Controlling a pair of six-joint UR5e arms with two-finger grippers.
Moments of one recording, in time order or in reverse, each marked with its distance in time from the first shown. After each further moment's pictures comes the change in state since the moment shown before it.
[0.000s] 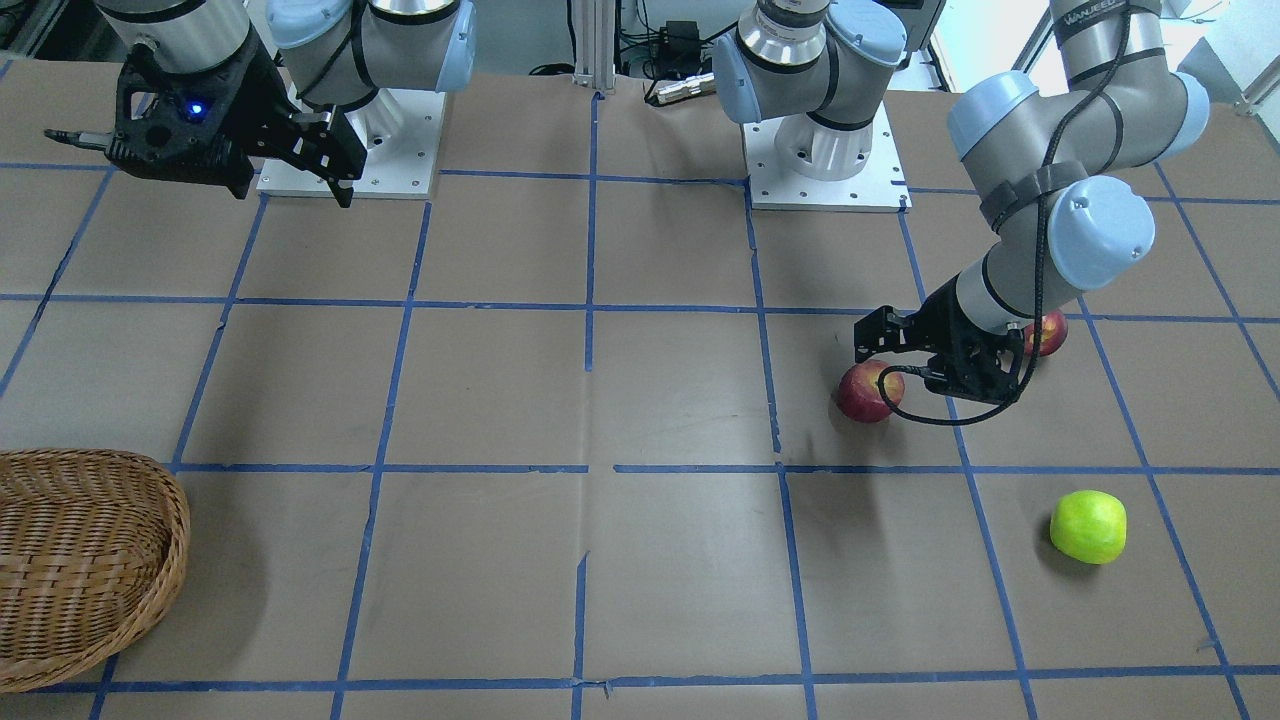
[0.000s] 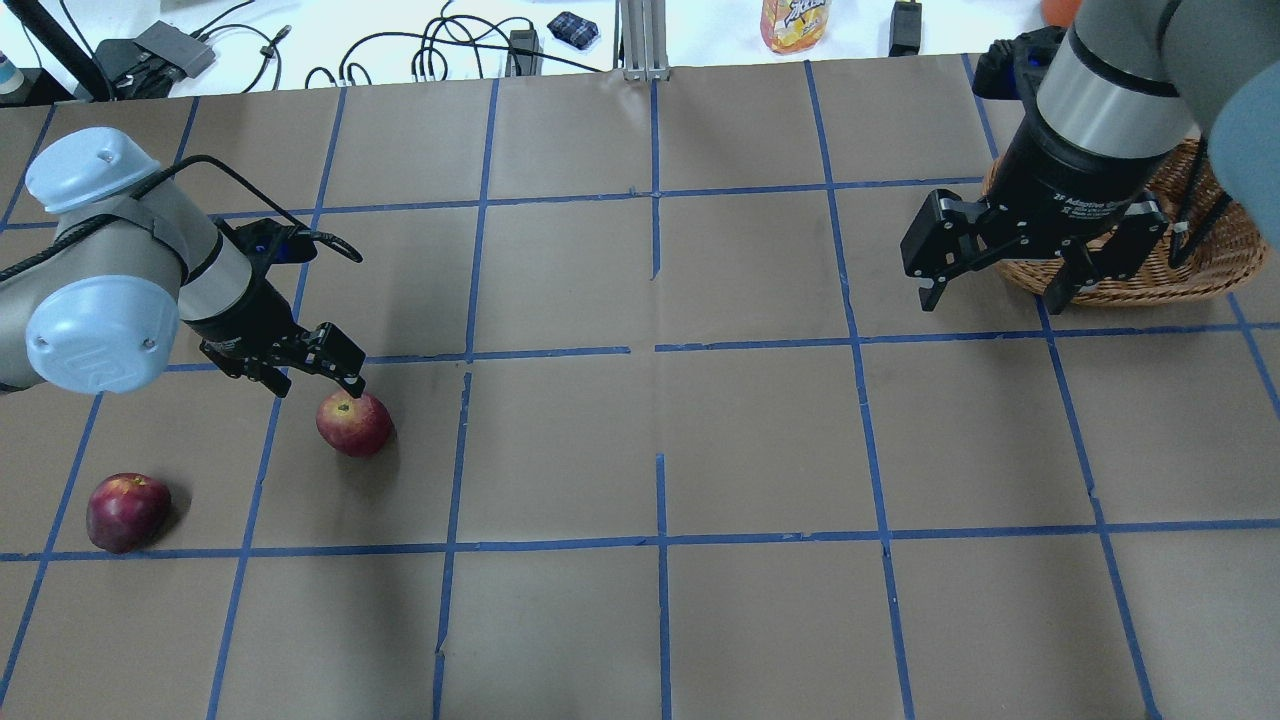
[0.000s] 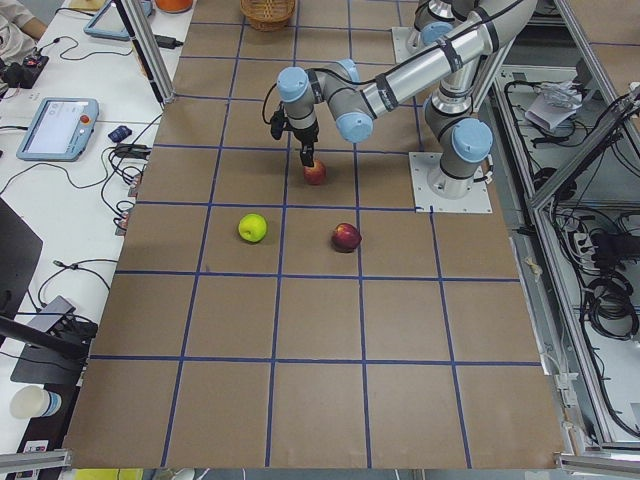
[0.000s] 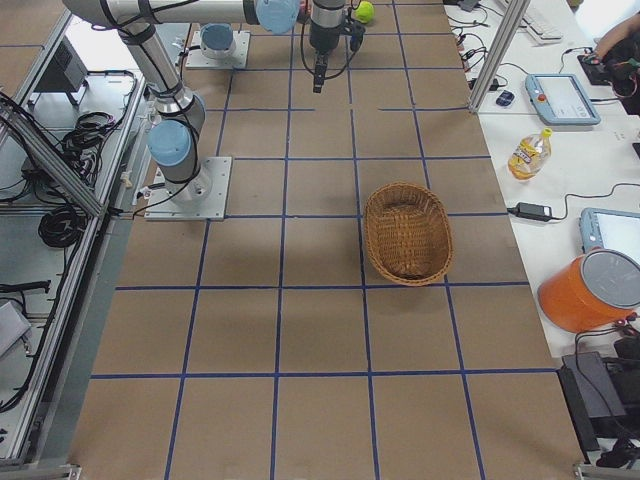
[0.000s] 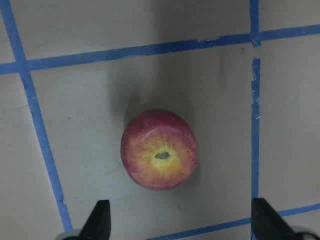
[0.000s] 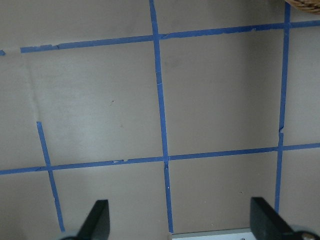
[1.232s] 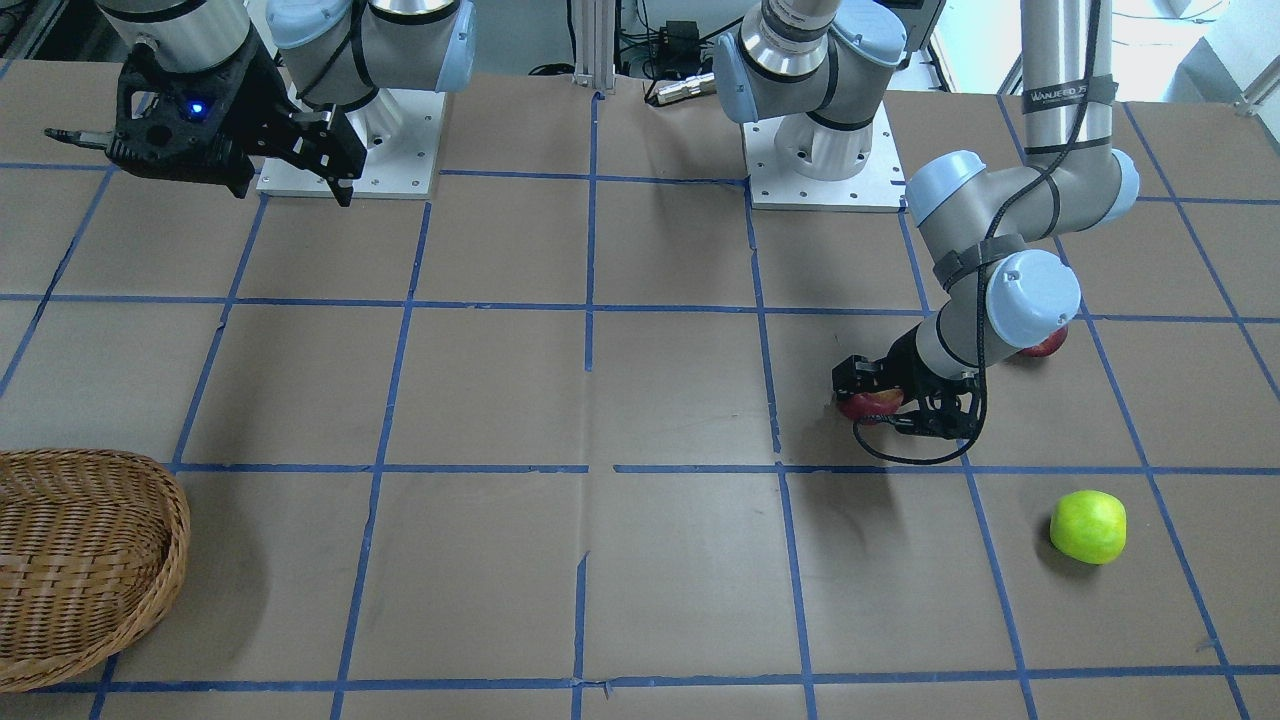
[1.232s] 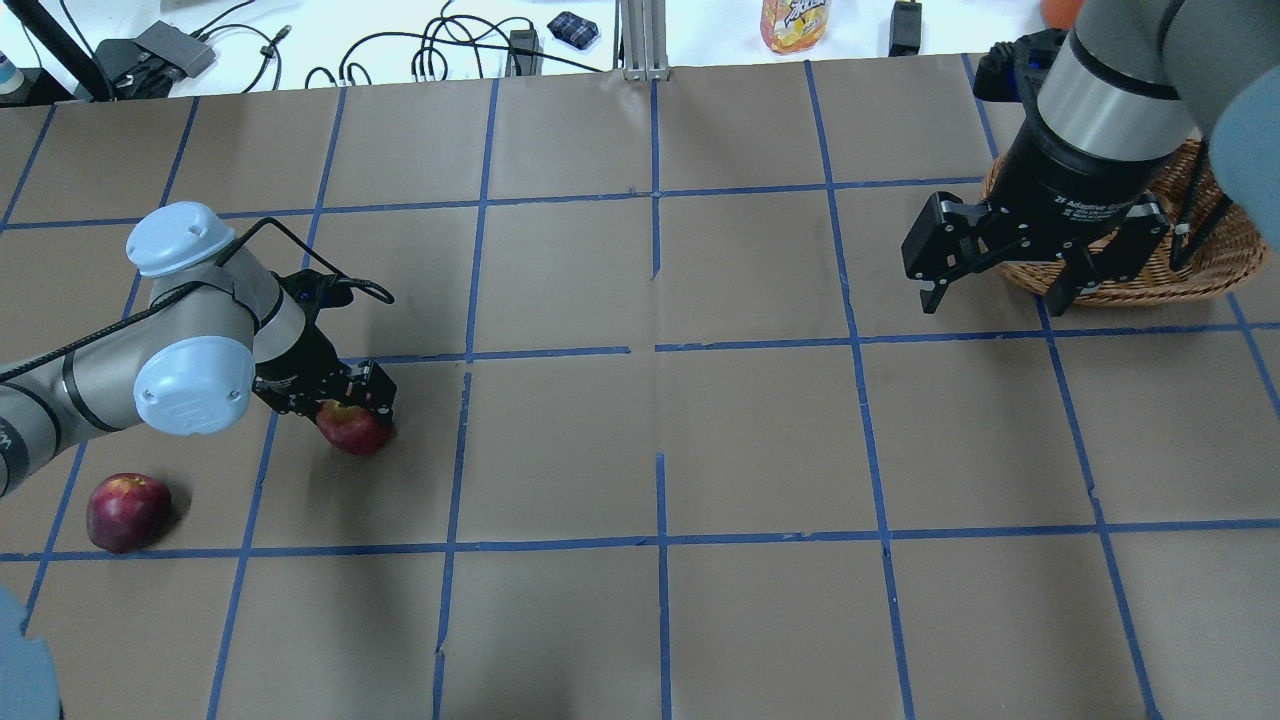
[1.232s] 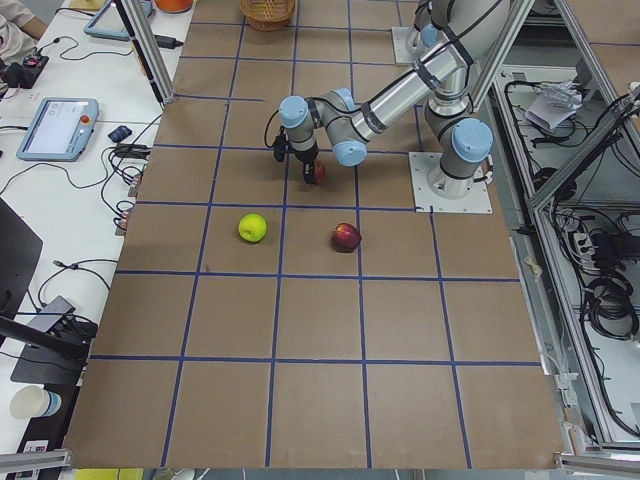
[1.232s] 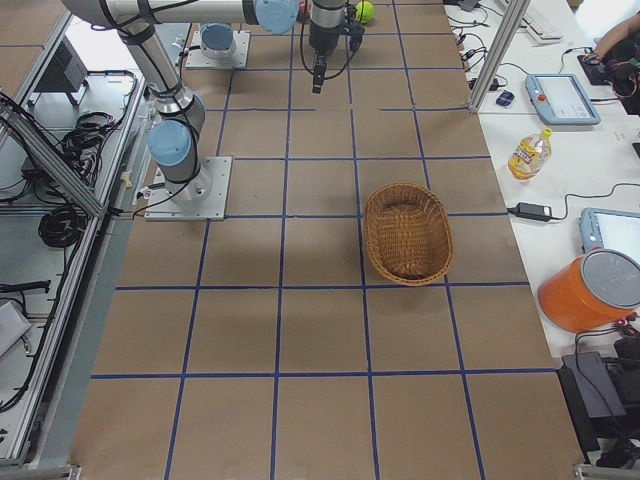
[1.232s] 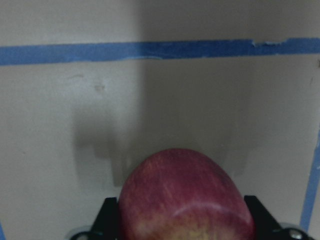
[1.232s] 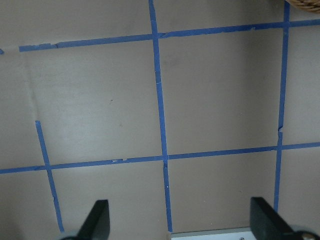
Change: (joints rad) left arm -0.014 -0.125 -0.098 0.241 0.040 -0.095; right arm 0.000 -0.001 0.001 0.001 -0.002 0.000
